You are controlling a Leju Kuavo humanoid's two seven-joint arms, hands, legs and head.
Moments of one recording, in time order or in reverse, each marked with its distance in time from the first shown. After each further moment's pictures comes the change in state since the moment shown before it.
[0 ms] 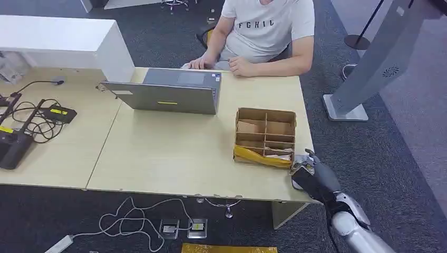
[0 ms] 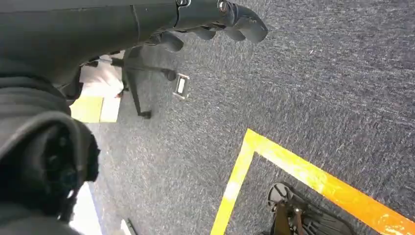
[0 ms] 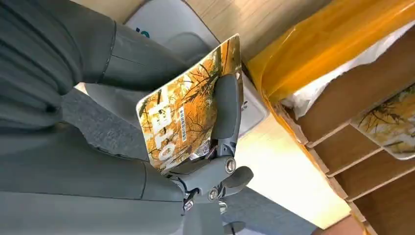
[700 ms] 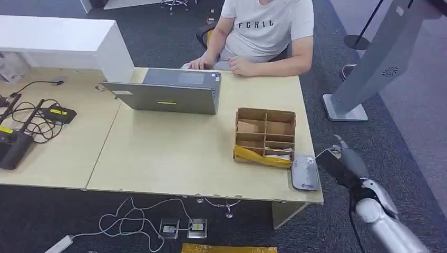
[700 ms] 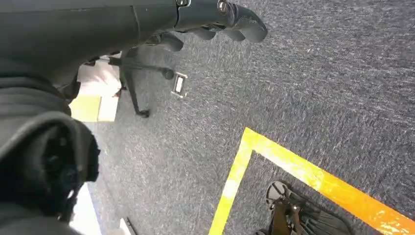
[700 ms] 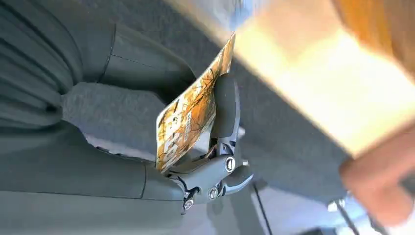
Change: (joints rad) left arm 0.000 0.008 -0.002 0.000 0.011 -0.021 -0.014; right arm -0.054 -0.128 -0.127 -0.067 0.015 0.051 0.068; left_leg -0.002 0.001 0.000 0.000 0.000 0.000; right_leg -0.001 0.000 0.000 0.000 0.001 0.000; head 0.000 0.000
